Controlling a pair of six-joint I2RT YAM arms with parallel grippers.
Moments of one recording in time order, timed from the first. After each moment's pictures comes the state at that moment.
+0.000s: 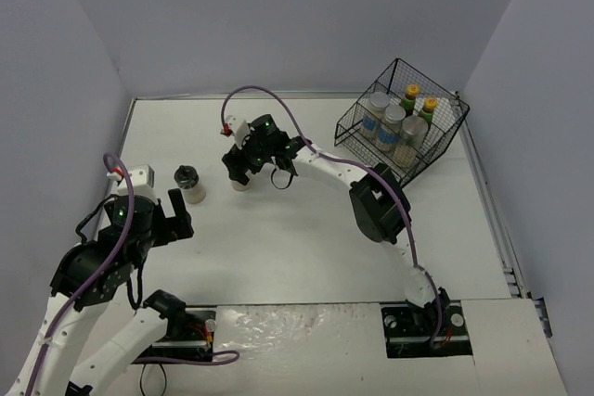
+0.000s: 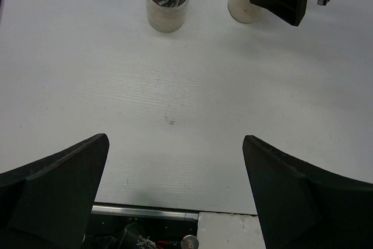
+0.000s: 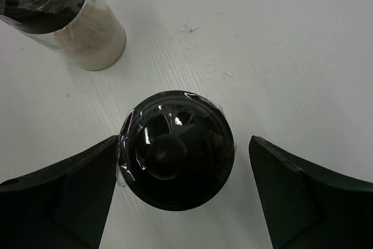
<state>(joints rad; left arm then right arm) -0.44 0.63 1.05 -1.13 -0.37 -0.47 0.78 2.30 1.88 -0.18 -0.33 -0.18</state>
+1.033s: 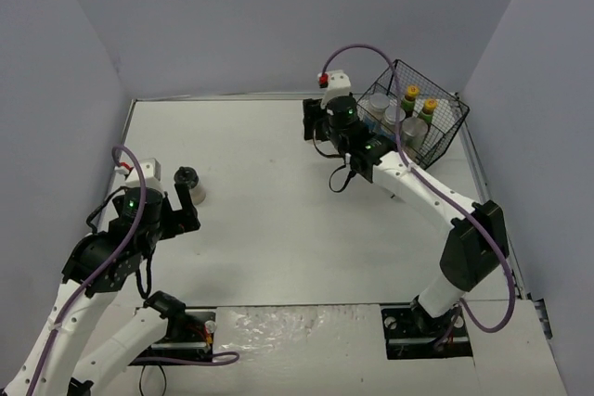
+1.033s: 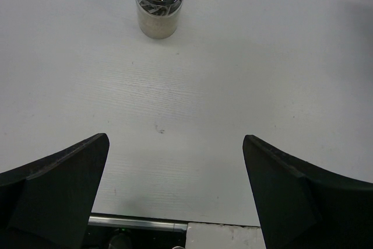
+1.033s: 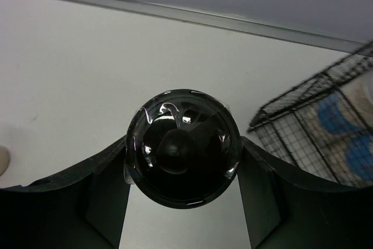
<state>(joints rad) -0.44 0.68 1.03 -1.06 -0.37 -0.49 0.63 1.64 1.38 -0.09 0.24 0.15</state>
